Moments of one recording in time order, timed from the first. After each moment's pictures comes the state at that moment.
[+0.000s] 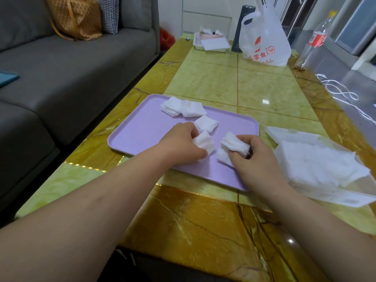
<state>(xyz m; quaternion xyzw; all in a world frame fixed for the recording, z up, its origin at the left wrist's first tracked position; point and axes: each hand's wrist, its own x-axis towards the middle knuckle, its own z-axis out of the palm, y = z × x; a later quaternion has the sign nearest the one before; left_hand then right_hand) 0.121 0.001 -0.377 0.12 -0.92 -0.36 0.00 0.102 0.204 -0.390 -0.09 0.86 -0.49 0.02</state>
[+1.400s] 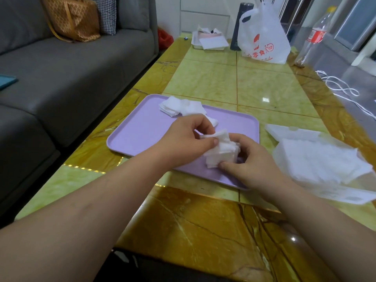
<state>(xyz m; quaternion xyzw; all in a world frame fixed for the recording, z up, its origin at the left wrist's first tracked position) 0.137 0.014 -0.357 0.02 -0.86 -0.50 0.09 0.098 0.207 -0.393 -0.19 0.85 -0.50 0.07</state>
